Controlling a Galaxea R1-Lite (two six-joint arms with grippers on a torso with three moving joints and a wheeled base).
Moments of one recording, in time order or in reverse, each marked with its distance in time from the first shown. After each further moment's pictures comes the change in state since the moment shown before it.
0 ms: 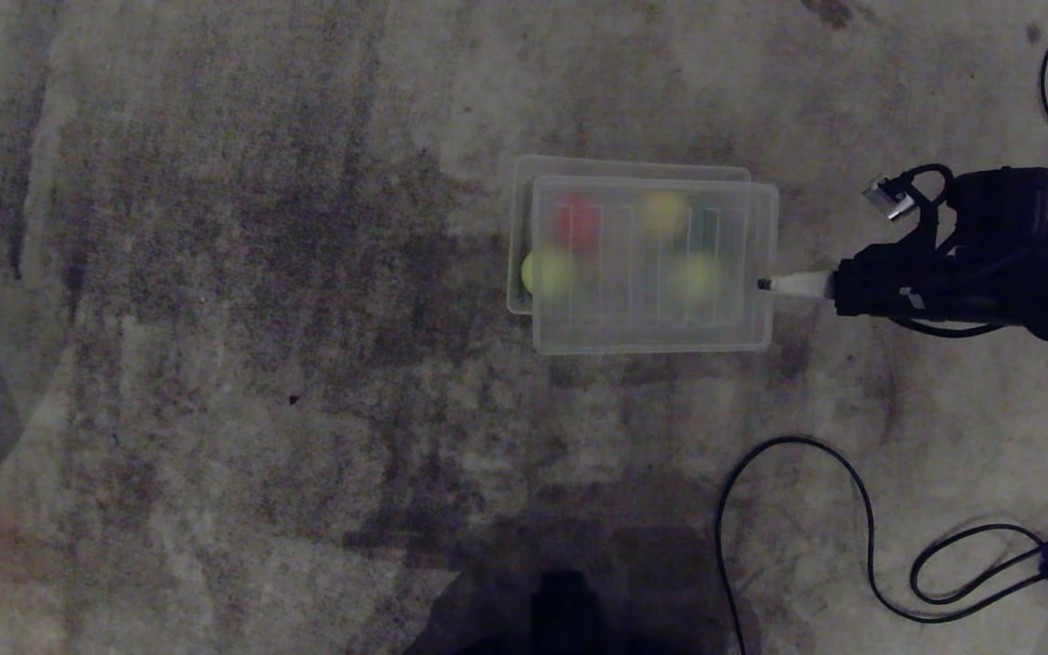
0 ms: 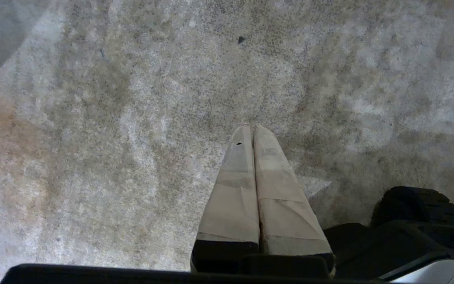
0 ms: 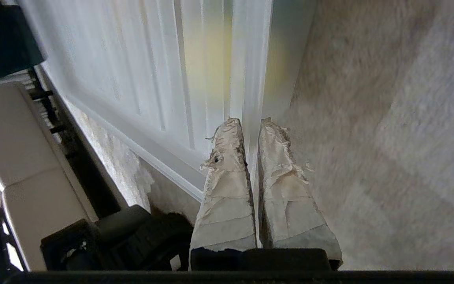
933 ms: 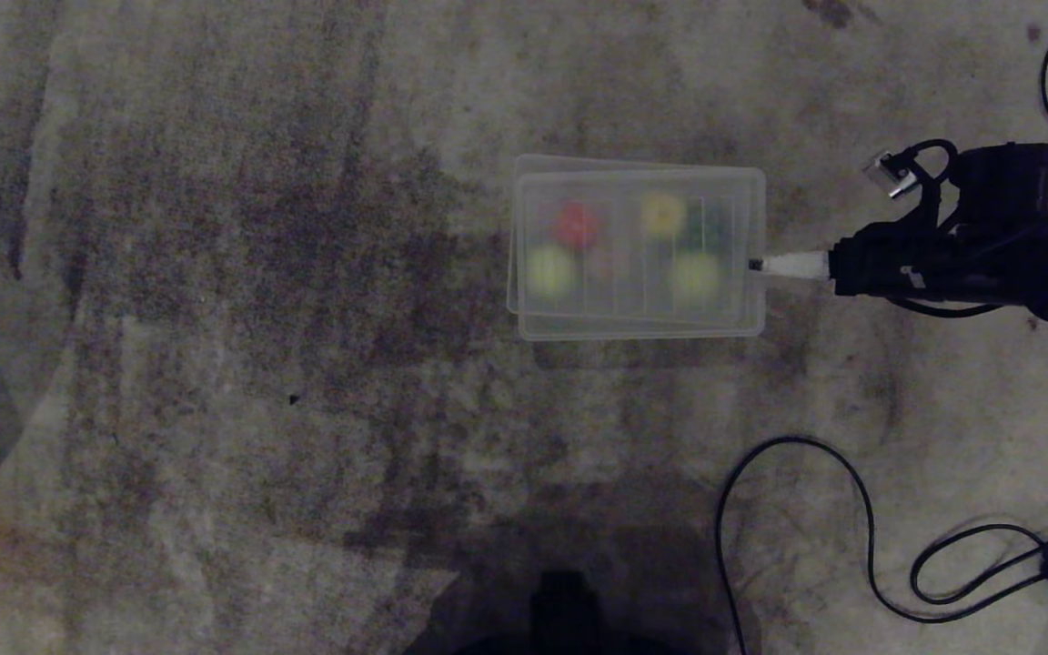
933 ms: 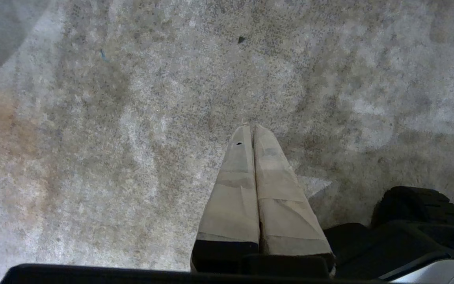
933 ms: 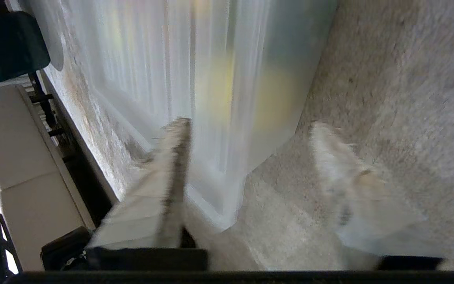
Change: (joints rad) left arm 0.000 0.000 0.000 0.000 0.000 0.000; right arm 0.018 -0.009 -0.064 0.030 0.003 0.003
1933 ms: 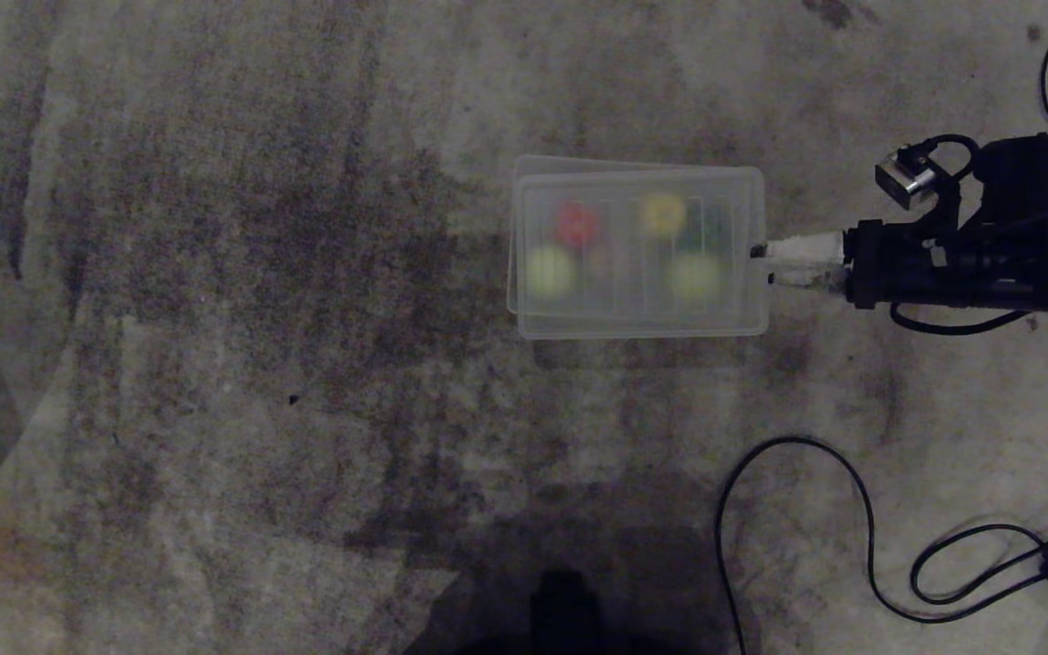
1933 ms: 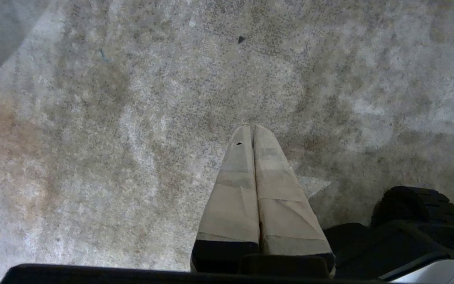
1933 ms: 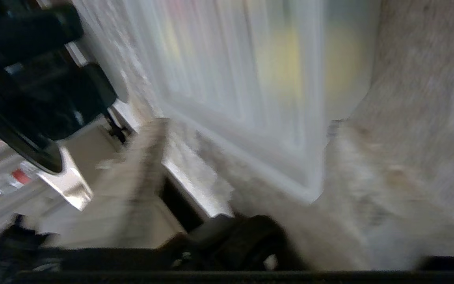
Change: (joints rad) left arm 0.000 0.000 0.000 0.000 0.000 0.000; right arm 0.033 -0.116 0.113 0.003 -0.005 0.339
